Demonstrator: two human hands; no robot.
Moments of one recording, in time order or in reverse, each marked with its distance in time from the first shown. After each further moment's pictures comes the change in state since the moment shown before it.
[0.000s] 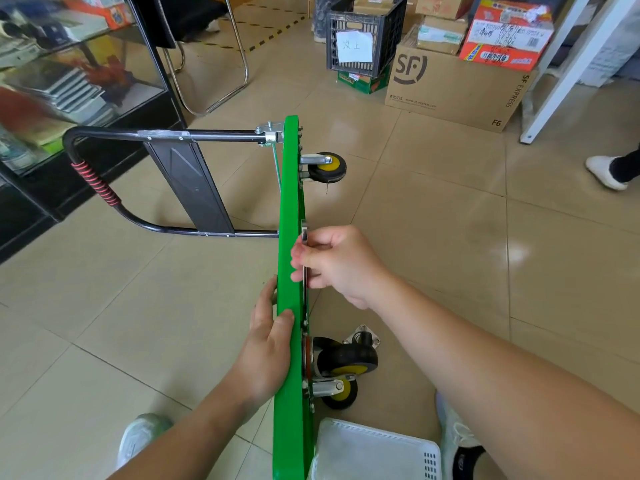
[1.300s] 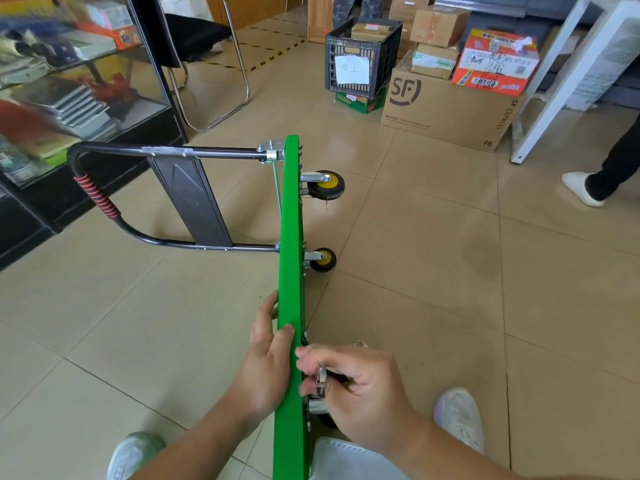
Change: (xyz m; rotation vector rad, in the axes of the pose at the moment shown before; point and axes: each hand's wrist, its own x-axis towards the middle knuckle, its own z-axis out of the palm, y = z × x) left_hand -0.005 0.010 0.002 -0.039 0.014 0.034; right_hand -0.099 0.083 0.019 -0.022 0.091 -0.577
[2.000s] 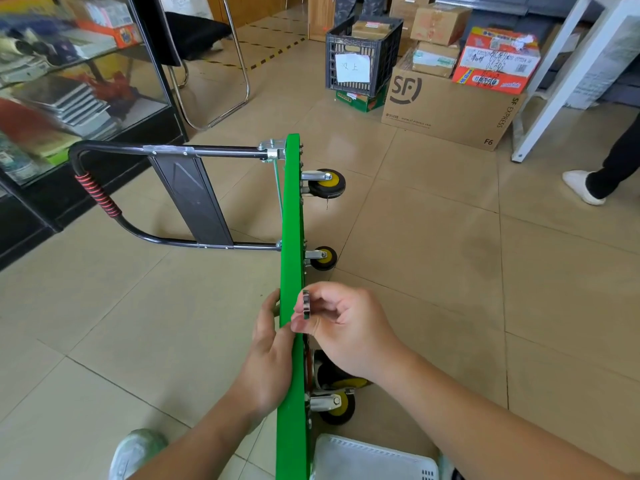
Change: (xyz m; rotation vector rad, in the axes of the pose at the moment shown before) left_hand -0.002 0.004 -0.001 0.050 0.005 0.000; right_hand 0.065 -0.023 -0.004 -0.060 -0.112 0.188
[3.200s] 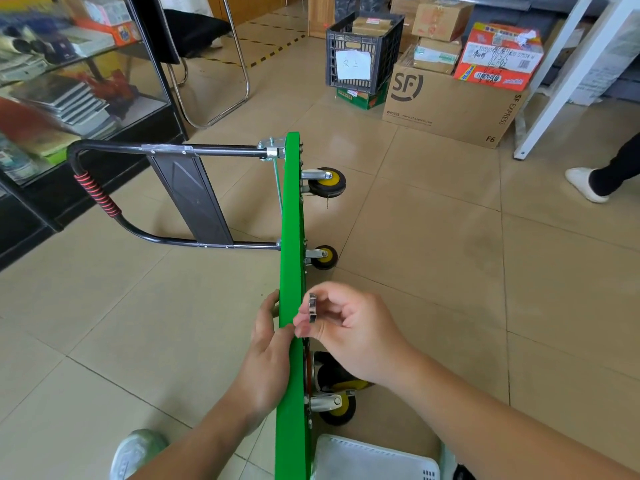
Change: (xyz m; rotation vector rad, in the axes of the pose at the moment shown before) left_hand -0.001 0.007 -0.001 -0.044 -0.019 -0.070; right_hand -0.002 -0.001 -0.010 0.003 -0.045 -0.047
